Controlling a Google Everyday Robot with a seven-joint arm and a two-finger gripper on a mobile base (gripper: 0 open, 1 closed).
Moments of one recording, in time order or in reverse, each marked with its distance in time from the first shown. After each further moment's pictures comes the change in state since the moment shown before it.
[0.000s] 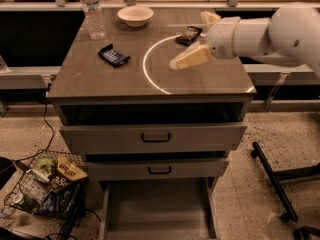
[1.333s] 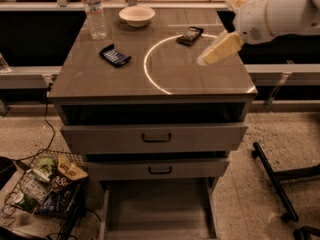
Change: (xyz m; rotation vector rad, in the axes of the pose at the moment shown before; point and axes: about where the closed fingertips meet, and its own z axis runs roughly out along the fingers) arm -0.011 -0.009 -0.079 -0.009 0.263 -0.076
